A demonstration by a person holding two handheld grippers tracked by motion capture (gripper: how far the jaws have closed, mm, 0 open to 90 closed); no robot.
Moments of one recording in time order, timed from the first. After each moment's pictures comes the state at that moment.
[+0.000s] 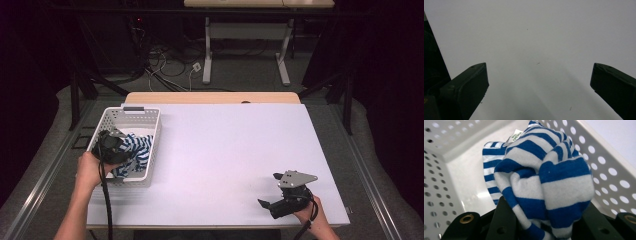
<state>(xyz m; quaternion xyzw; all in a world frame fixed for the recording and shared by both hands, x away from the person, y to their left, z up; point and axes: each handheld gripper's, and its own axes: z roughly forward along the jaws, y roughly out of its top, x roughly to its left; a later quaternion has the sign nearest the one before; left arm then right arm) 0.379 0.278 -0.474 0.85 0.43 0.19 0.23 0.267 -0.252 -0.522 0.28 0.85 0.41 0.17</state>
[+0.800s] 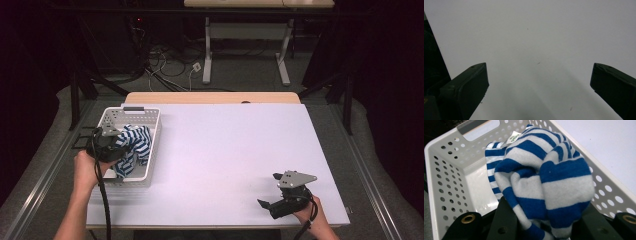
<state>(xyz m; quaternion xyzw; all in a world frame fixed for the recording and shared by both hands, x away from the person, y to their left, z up) 0.371 0.281 -0.459 0.83 0.43 0.24 0.27 0.266 -0.251 -0.522 0.29 0.85 0.40 0.17</state>
